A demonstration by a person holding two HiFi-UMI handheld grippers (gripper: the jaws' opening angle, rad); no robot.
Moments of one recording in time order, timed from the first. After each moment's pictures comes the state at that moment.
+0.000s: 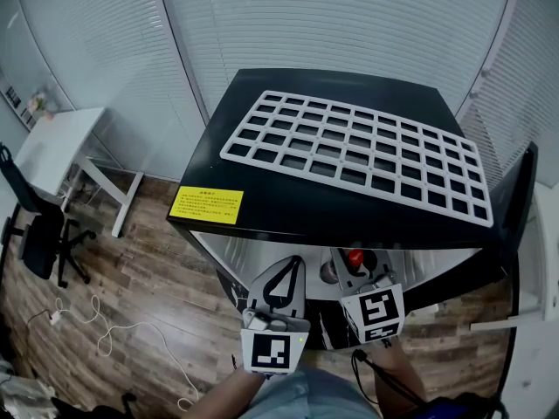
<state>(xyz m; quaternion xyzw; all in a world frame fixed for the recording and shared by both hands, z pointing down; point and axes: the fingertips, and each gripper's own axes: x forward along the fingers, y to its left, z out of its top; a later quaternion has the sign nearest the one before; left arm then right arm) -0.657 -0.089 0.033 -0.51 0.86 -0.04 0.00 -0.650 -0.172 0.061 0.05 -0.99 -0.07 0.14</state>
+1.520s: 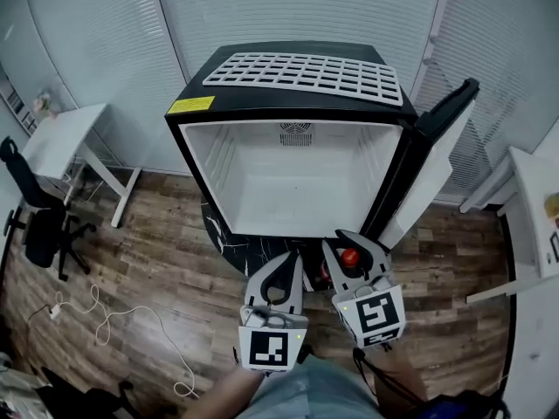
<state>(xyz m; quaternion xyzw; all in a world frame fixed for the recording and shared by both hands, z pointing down) -0.455 -0.035 0.029 -0.52 0.85 -0.04 0.03 -0.445 -0.102 0.042 0.05 -0.99 -0.08 0.09</state>
